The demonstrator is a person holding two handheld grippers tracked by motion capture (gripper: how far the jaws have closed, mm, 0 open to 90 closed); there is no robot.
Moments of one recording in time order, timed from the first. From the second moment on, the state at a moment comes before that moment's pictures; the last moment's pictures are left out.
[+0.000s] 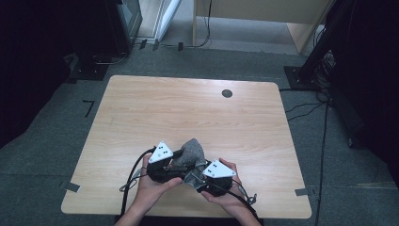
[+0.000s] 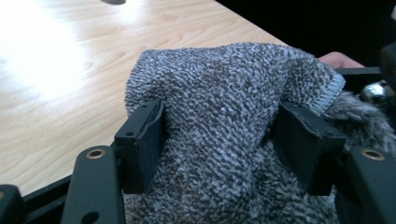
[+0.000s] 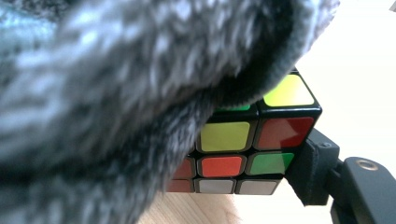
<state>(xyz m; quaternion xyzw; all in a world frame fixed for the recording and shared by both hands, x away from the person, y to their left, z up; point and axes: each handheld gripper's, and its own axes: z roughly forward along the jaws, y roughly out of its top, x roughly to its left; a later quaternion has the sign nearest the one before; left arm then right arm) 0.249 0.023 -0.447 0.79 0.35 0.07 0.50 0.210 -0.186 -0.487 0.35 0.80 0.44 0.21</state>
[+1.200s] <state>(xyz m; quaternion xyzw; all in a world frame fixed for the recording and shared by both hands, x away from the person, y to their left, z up) 0.240 0.006 -0.445 0.78 0.35 0.10 0.51 0.205 -0.199 -0.481 0.35 0.79 0.44 0.23</state>
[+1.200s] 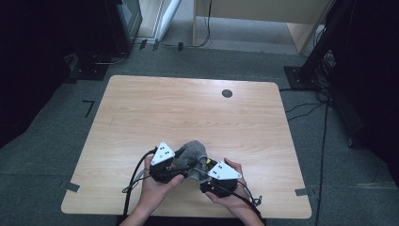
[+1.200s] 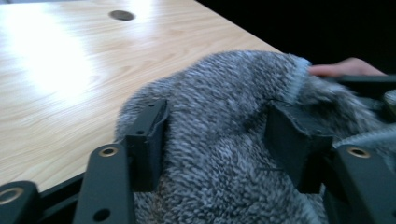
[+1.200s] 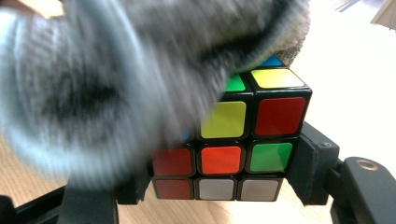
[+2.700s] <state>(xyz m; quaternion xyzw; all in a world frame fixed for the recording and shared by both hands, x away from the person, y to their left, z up) 0.236 0.009 -0.441 0.79 0.32 0.12 0.51 0.205 -0.203 -0.475 0.35 0.79 0.45 0.23</state>
